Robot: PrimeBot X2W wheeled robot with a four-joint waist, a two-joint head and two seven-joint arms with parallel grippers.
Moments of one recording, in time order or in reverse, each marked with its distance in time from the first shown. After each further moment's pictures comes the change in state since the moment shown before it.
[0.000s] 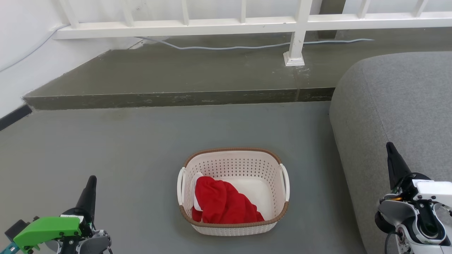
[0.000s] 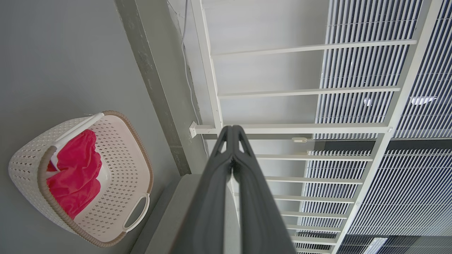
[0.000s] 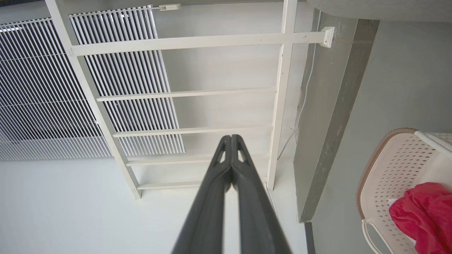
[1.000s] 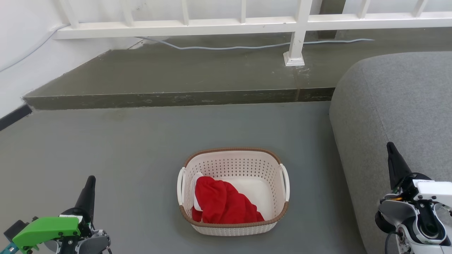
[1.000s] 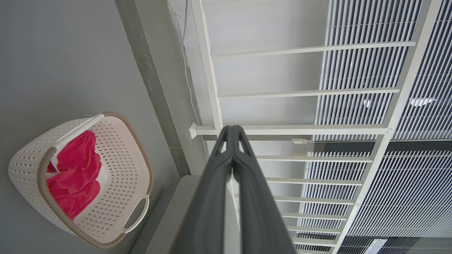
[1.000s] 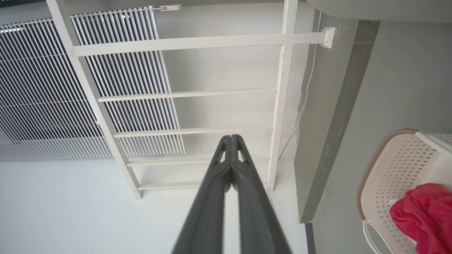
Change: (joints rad) left arm -0.001 -0.001 0.006 0.002 0.000 0.000 0.000; right arm 0.000 0.001 -0.002 0.001 0.000 0.003 0.000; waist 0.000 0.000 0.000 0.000
